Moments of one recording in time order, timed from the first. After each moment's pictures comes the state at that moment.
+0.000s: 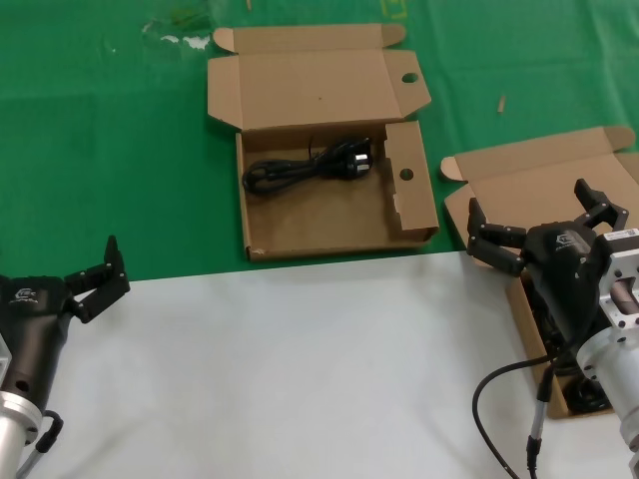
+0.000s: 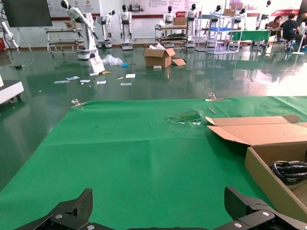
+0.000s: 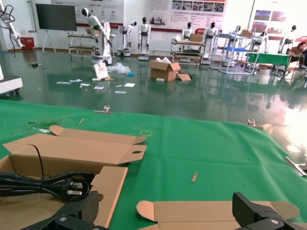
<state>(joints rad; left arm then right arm) 0.00 -0.30 1.60 -1.60 -1.80 0.00 0.00 0.03 0.30 -1.61 1.59 1.78 -0.03 0.01</state>
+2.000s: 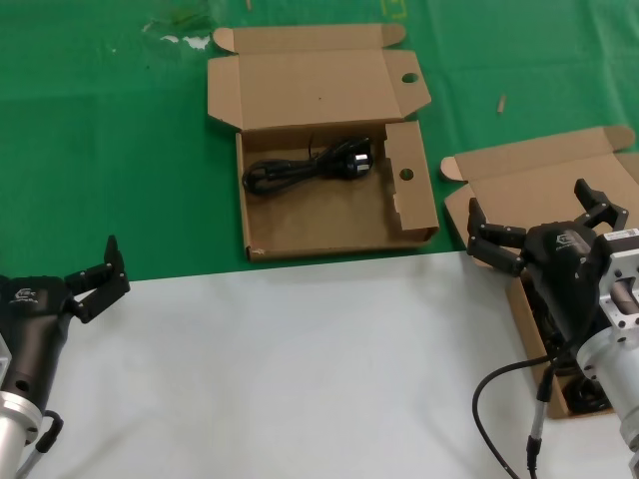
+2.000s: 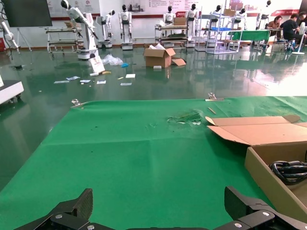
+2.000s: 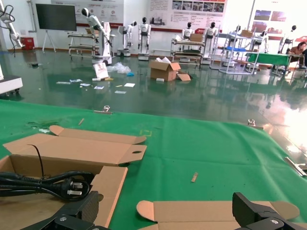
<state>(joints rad) 0.00 -0.30 1.60 -1.60 -1.80 0.00 0.00 0.03 0.30 -1.61 1.59 1.78 -0.03 0.01</state>
